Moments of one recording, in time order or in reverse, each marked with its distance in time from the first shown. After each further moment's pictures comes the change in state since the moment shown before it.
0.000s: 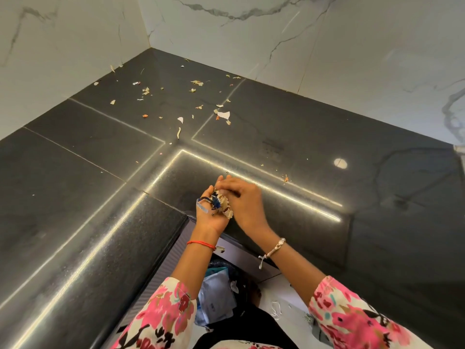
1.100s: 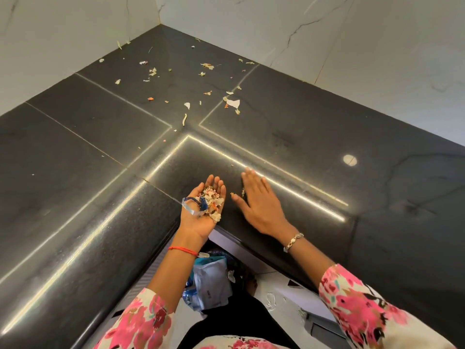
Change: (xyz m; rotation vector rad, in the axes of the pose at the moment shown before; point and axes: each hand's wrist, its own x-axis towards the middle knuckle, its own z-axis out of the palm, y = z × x) left_hand -0.020 0.018 -0.002 -0.038 0.079 0.042; right_hand 0.023 0.089 -0.031 -0.830 -0.460 -0.168
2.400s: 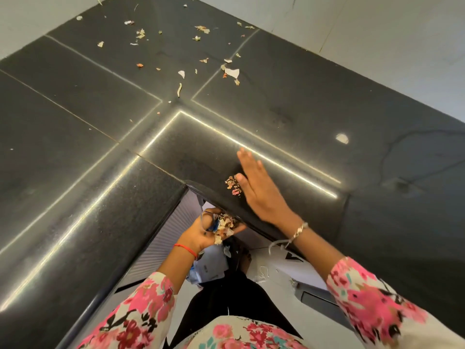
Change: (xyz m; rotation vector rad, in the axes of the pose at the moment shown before) left_hand -0.014 -0.018 -0.070 0.475 0.113 -0.475; right_hand -0.022 -0.026 -0.002 0.324 0.049 -0.012
